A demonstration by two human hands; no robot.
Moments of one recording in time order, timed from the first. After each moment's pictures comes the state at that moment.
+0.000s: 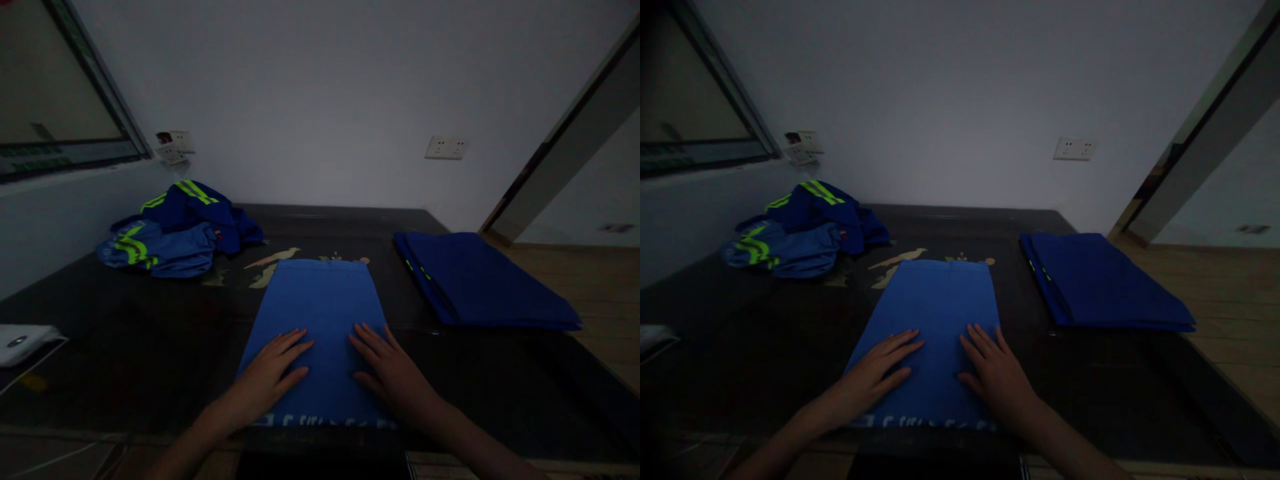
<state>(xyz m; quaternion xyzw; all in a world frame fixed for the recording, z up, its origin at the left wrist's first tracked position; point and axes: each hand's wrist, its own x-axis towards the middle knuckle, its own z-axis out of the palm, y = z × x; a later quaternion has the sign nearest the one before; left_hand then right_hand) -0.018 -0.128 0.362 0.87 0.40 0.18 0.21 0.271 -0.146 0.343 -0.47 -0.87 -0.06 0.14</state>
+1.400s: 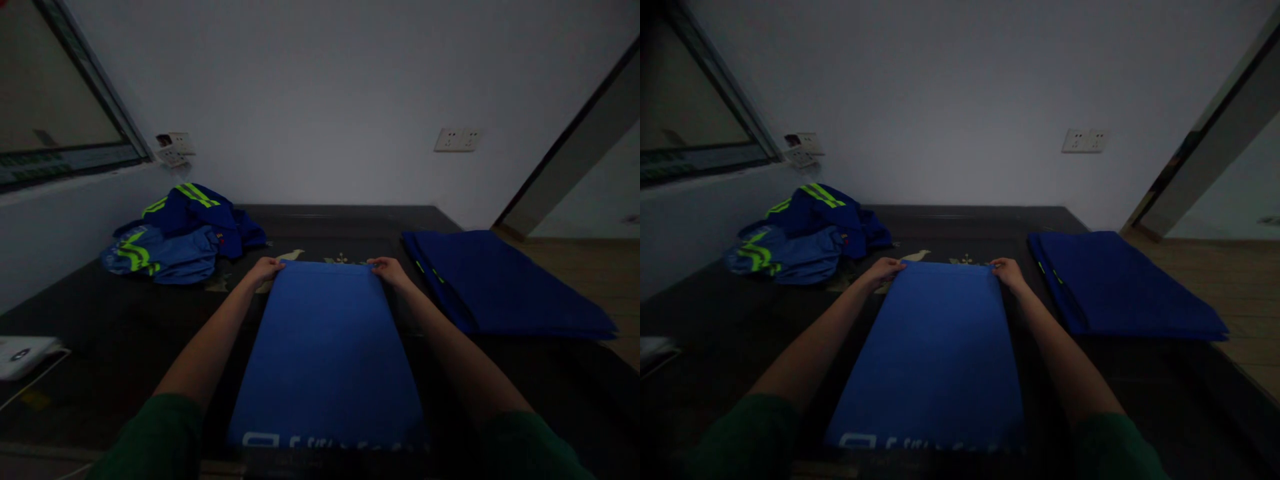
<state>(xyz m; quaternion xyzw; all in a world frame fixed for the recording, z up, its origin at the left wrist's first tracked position) -0.047 0.125 0.370 0.59 0.63 0.32 0.39 0.321 0.087 0.367 -0.68 -0.58 0.25 0.37</state>
